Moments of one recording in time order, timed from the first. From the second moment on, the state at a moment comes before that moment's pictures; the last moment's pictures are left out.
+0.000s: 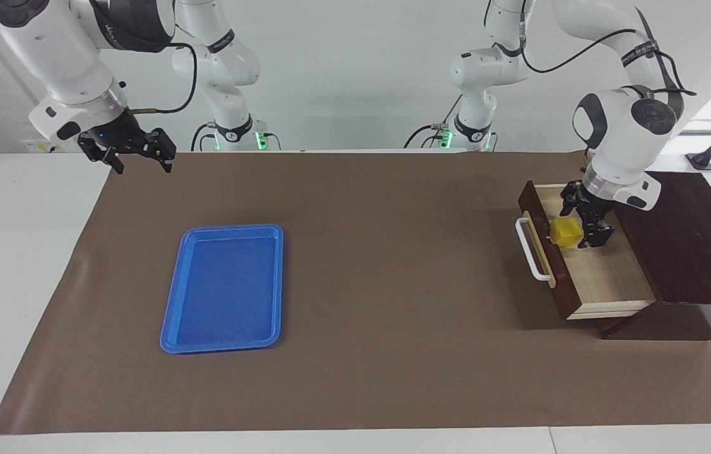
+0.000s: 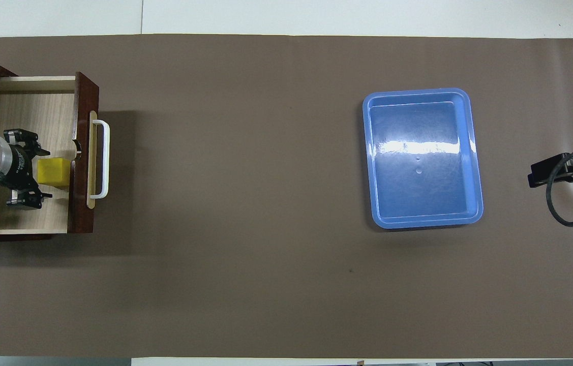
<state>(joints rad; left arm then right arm) 0.09 0.02 -0.05 -2.06 0.09 2.10 -1.63 -0.13 -0.05 0.08 -1.68 -0.01 1.51 -0.06</state>
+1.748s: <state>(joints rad) -0.49 0.11 -0.08 -1.75 0.02 1.84 -2.39 0.09 -0.02 0.10 -1.75 0.28 1.60 1.19</state>
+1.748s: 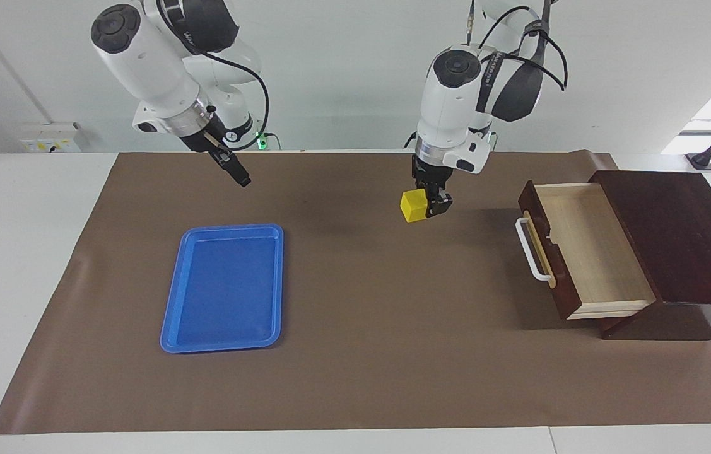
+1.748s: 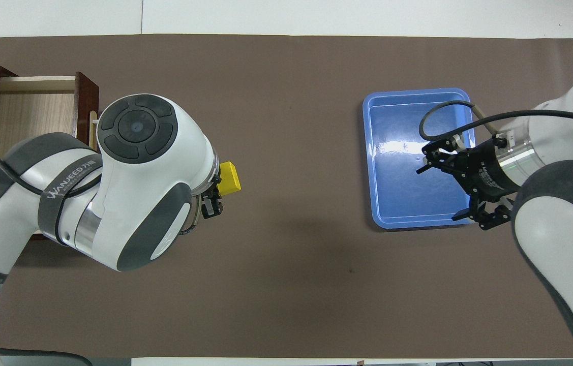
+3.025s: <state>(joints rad) -0.51 0.11 -0.08 -1.75 0.02 1.87 -2.42 0.35 0.33 0.10 -1.64 0.72 1.90 1.48</state>
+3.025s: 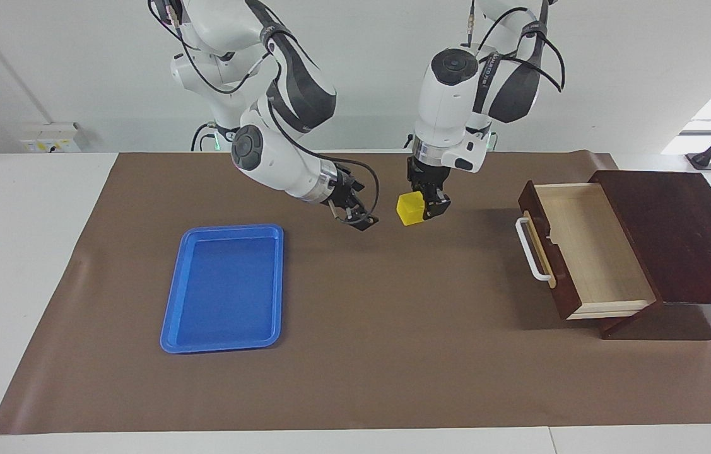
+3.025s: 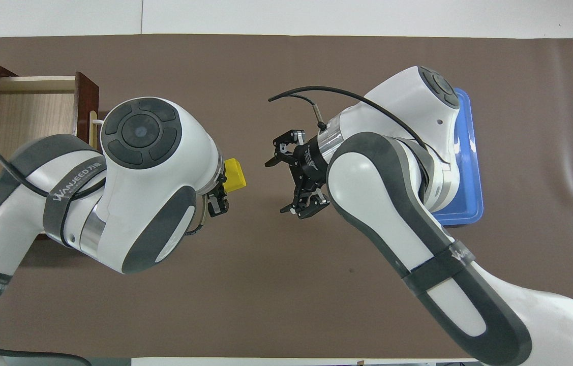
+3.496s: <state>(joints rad) -0.53 0.11 -0.08 -1.75 0.02 1.88 -2.42 0.38 0.46 0.10 -1.45 0.73 1.87 1.48</state>
